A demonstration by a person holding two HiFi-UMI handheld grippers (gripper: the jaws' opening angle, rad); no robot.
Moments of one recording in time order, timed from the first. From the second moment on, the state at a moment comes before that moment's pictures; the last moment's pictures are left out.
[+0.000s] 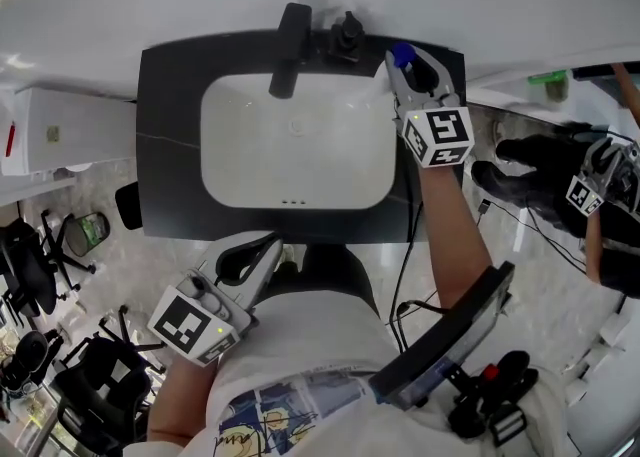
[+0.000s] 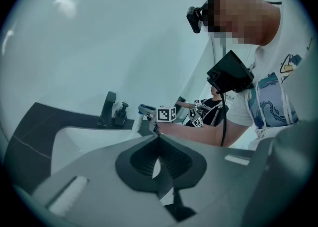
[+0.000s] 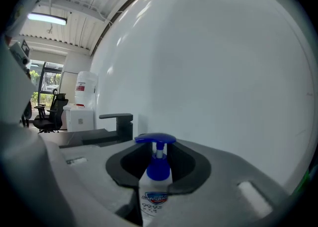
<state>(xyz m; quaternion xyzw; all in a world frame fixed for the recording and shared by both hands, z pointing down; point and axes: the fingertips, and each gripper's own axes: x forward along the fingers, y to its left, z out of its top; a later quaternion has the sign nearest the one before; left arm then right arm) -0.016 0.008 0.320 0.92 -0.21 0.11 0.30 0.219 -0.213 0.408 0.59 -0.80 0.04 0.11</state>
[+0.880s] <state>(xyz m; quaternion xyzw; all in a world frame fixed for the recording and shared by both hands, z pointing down) 0.011 -0.028 0.332 0.91 -0.23 0.13 0.31 0.234 -0.264 0.412 0.57 -0.82 0.00 0.05</state>
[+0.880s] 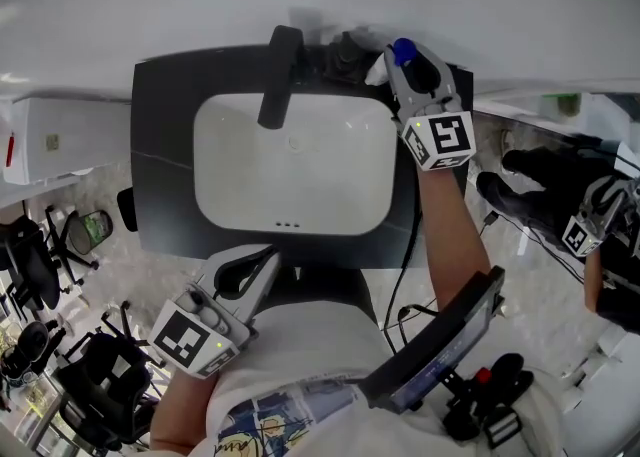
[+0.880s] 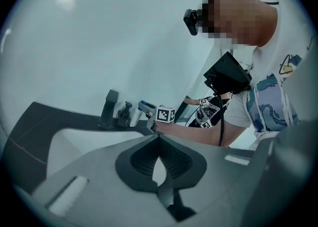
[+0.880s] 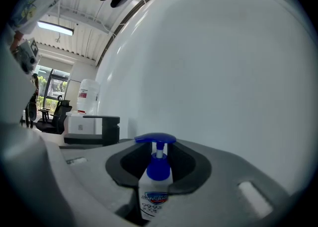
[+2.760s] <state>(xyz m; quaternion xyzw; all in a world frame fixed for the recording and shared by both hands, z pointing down) 0.033 -0.019 0.329 0.91 -0.23 0.14 0.31 0.232 -0.256 0.412 0.55 -0.83 -0.02 0.05</state>
